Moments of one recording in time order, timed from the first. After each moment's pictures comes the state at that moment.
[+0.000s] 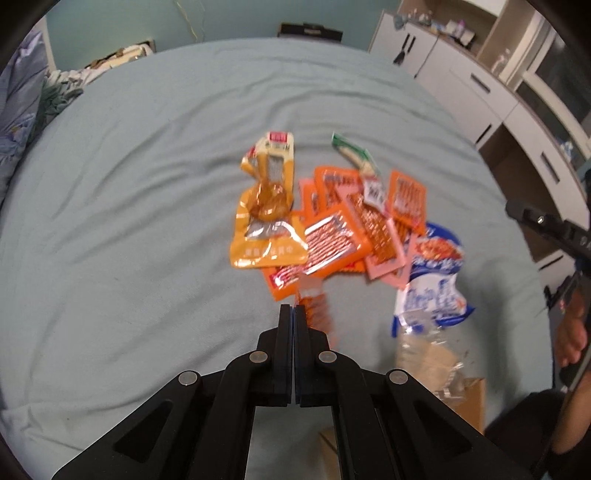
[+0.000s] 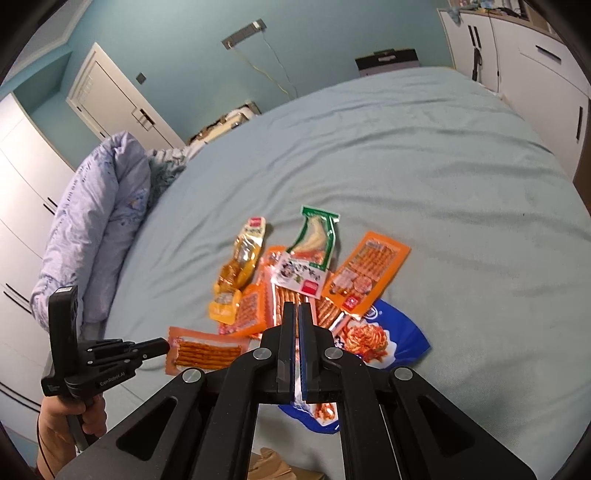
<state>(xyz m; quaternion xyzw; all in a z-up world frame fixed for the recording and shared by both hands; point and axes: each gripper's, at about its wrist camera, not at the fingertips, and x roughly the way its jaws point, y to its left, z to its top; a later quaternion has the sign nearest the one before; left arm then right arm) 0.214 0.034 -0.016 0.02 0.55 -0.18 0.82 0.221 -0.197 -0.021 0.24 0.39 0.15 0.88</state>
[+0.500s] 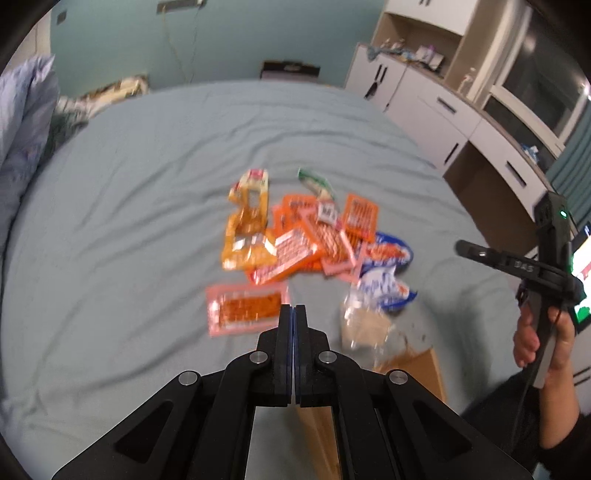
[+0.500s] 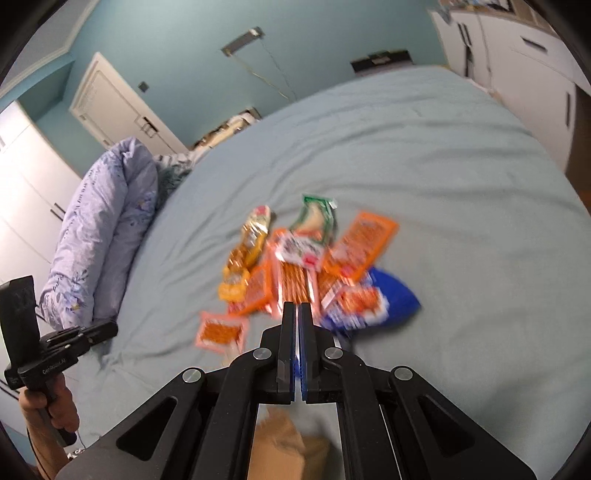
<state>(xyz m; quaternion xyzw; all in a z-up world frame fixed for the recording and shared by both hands) 0.147 0.053 0.035 0.01 0.51 -0.21 0.84 0.159 -0.209 -0.038 0.27 0.39 0.14 0.87</state>
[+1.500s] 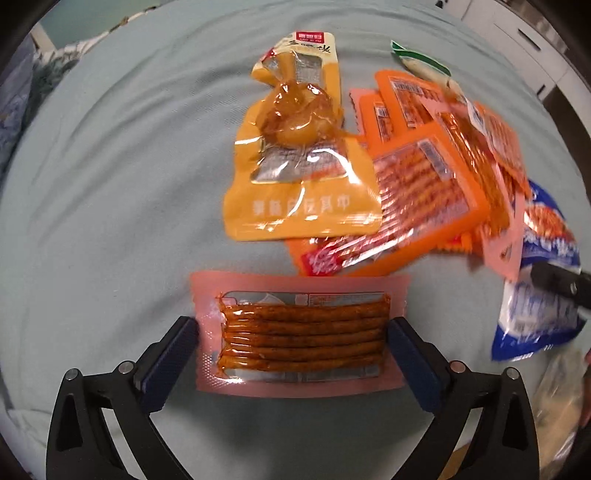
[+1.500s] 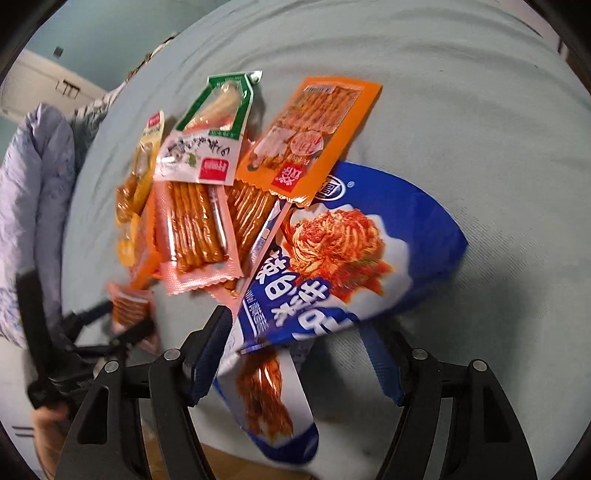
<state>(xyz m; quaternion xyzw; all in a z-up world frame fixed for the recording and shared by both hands) 0.257 0.019 -0.139 0.08 0.63 -0.10 0.77 0.278 -0.171 -0.142 0.26 0.56 0.09 0.78</state>
